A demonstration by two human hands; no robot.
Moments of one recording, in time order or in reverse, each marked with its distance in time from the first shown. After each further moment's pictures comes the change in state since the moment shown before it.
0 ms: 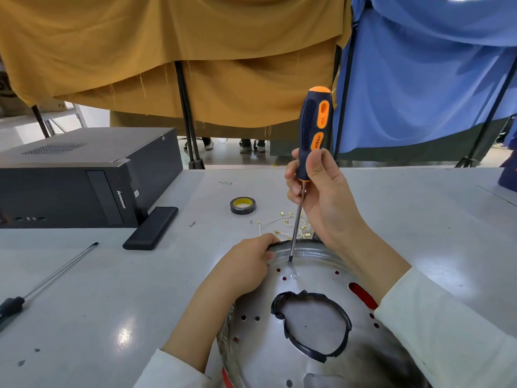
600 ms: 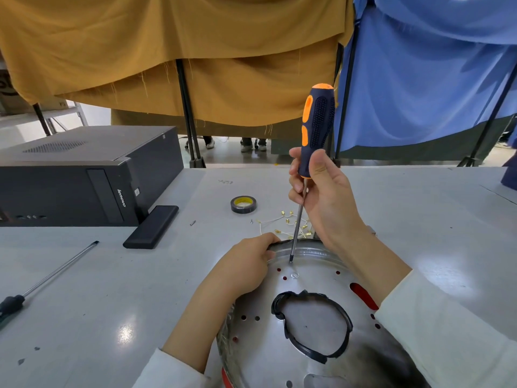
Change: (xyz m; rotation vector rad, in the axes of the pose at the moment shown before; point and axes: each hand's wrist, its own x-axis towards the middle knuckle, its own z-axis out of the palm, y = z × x) left_hand -0.002 0.003 -0.001 0.007 0.000 -0.002; right_hand 0.000 0.003 0.001 -0.065 0.061 -0.026
